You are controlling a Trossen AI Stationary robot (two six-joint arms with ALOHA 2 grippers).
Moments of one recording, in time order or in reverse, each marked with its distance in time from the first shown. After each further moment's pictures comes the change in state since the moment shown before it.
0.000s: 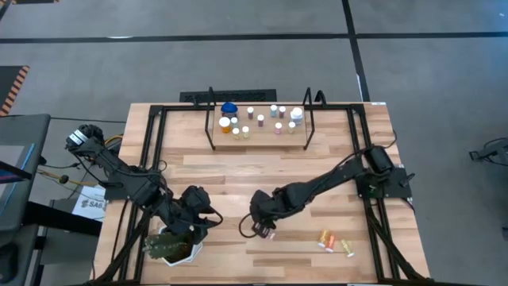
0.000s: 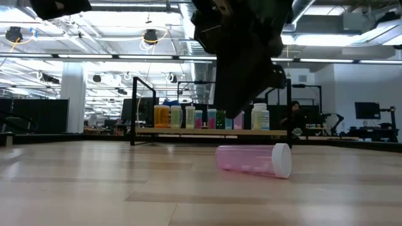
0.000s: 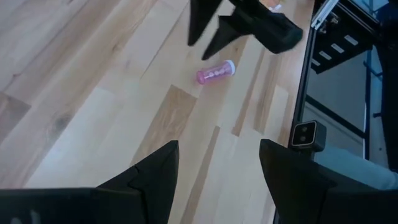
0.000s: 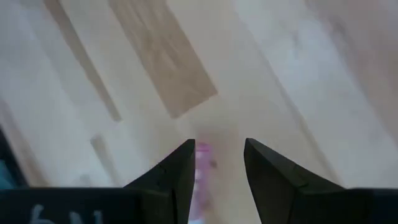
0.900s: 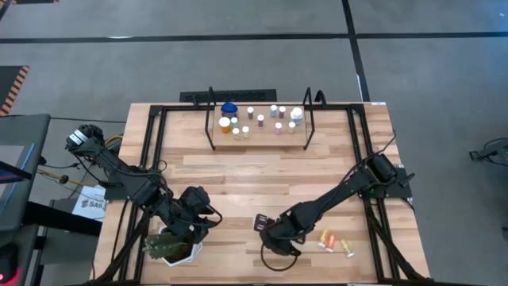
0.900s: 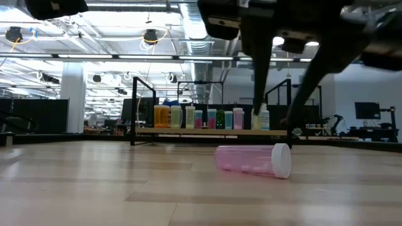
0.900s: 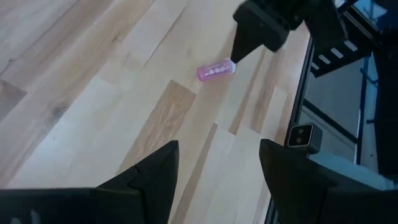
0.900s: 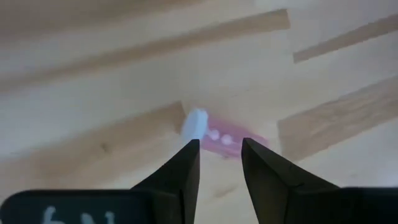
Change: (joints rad) left arm 0.000 0.000 0.000 -0.006 0.009 -0.062; right arm 0.148 0.016 -0.001 -0.049 0.039 -1.785
